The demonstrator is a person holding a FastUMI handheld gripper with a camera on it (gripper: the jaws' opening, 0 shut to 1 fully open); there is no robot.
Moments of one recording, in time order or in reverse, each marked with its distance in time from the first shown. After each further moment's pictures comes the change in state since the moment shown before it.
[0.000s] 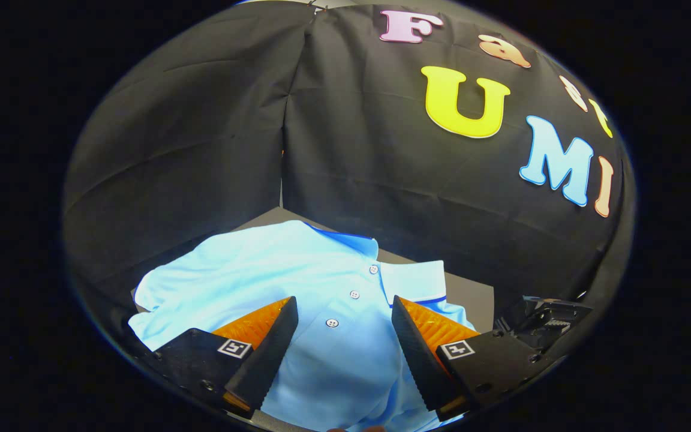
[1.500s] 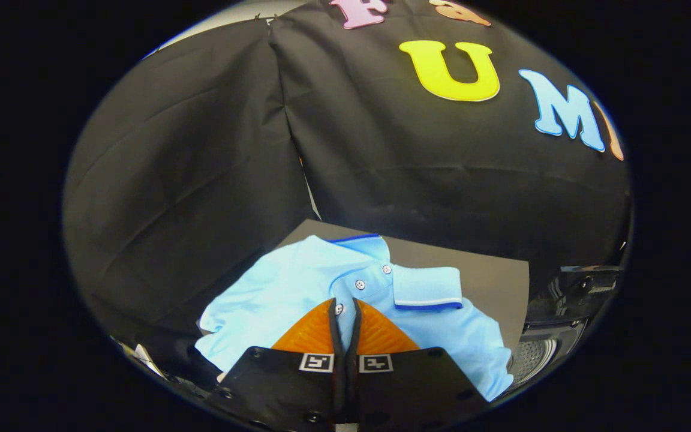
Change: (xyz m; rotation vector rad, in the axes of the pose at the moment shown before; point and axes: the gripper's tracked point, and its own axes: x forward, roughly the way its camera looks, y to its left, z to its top) arm -0.039 0.007 0.043 0.245 0.016 0.239
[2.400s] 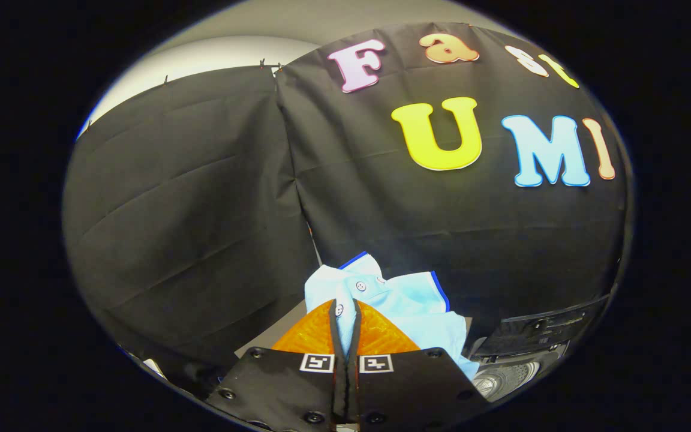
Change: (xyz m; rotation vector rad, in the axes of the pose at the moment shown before) arm -0.131 -0.032 0.099 0.007 -0.270 0.002
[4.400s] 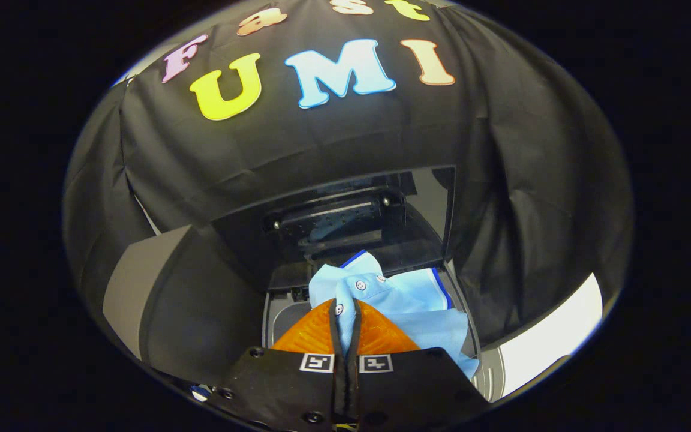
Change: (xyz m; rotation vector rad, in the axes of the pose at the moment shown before) arm -0.117 -0.357 -0.235 0.280 0.218 -0.585
